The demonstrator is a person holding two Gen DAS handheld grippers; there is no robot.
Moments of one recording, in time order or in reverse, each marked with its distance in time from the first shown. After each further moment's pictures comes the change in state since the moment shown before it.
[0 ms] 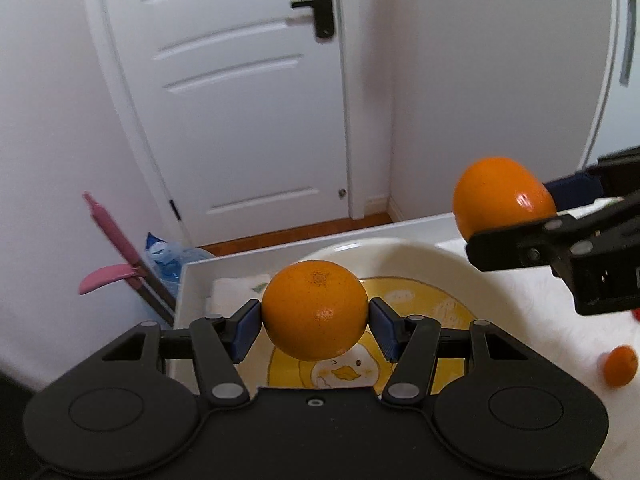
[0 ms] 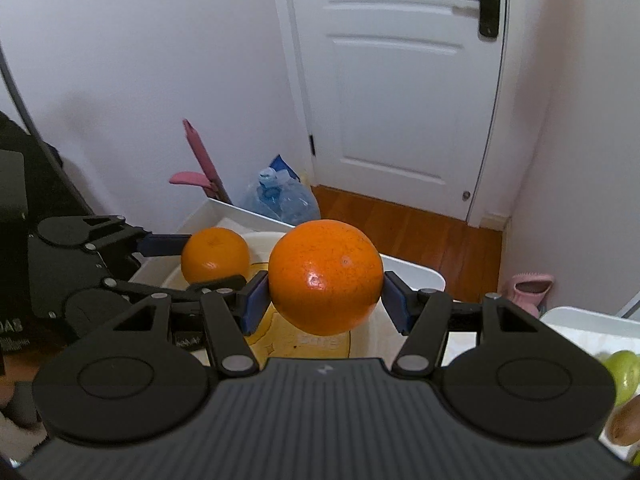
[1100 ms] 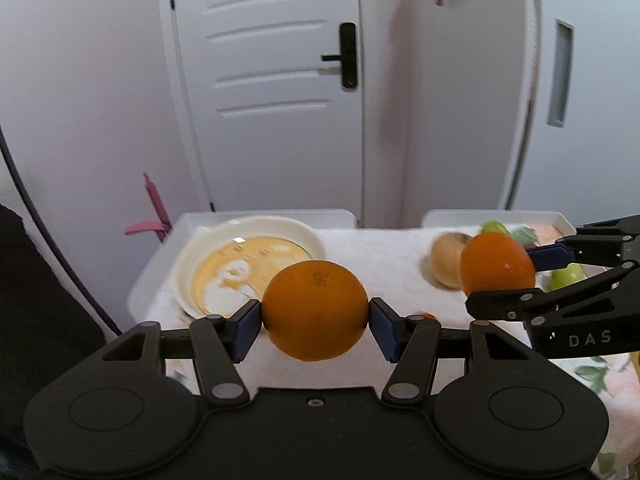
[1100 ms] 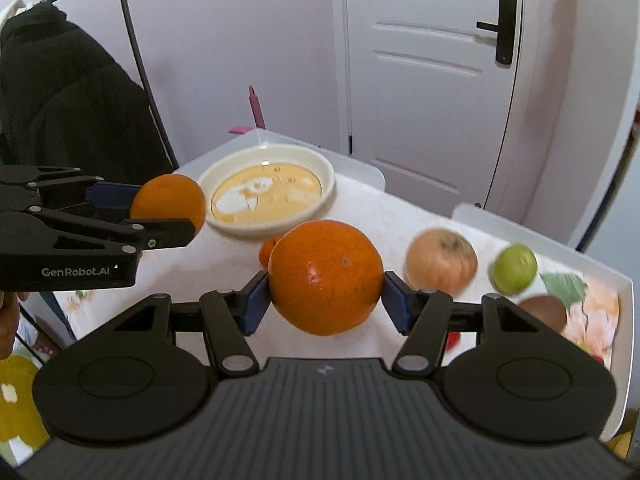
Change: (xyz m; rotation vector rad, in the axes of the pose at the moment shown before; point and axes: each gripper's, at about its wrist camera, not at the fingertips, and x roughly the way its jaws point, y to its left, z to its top) left arm -0.184 -0.167 -0.055 -0.196 -0.124 0.172; right arm -0.172 -0.086 -0.128 -0.182 -0.080 0.148
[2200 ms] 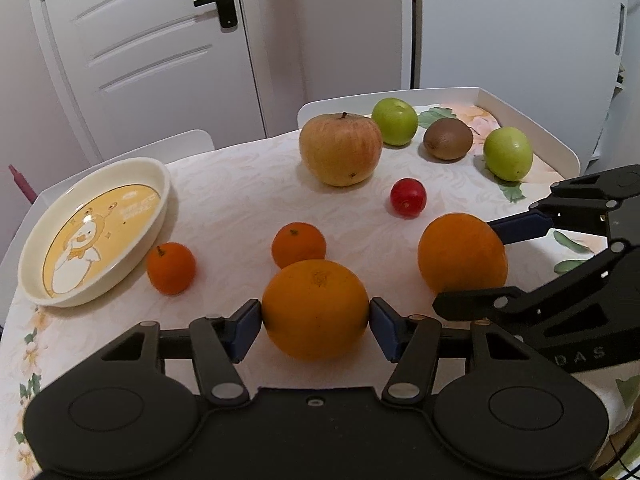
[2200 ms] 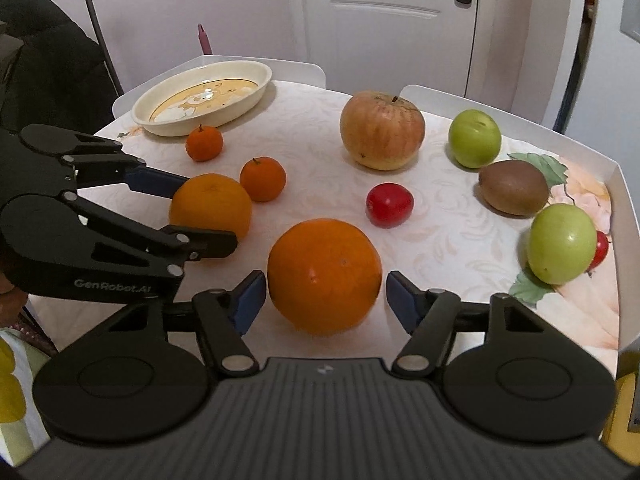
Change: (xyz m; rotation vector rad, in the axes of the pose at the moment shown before) left arm 0.085 -0.088 -0.062 0.232 0.153 -0.216; right arm 0.026 -0.049 -0.107 0.046 0.105 -0.082
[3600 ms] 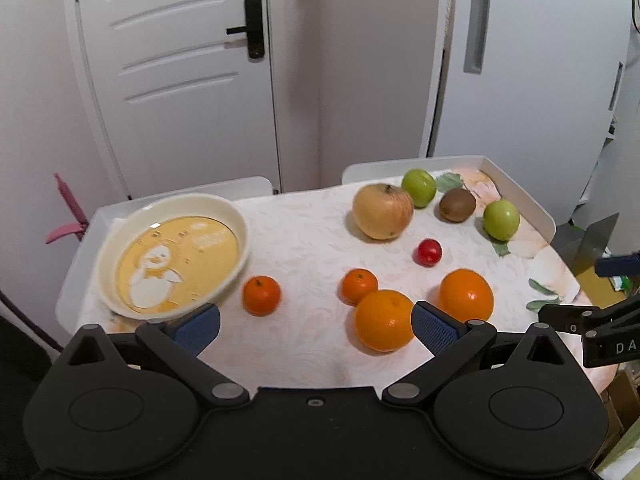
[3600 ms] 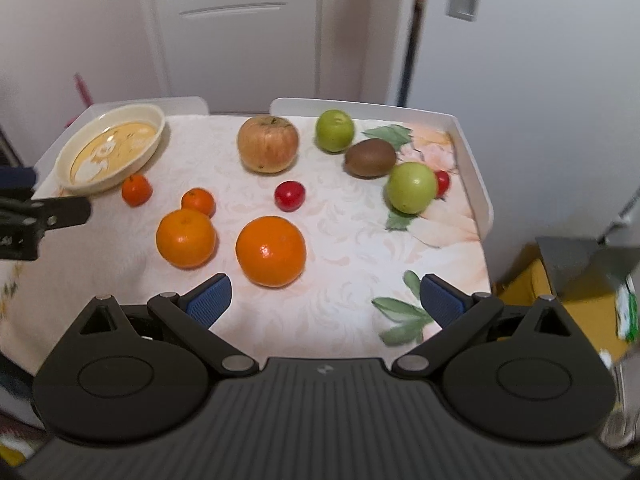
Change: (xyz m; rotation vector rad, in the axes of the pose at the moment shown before) left arm -0.080 0.064 0.014 -0.063 -0.070 -0.042; right arm -0.091 0.042 0.011 0.263 0.052 -0.371
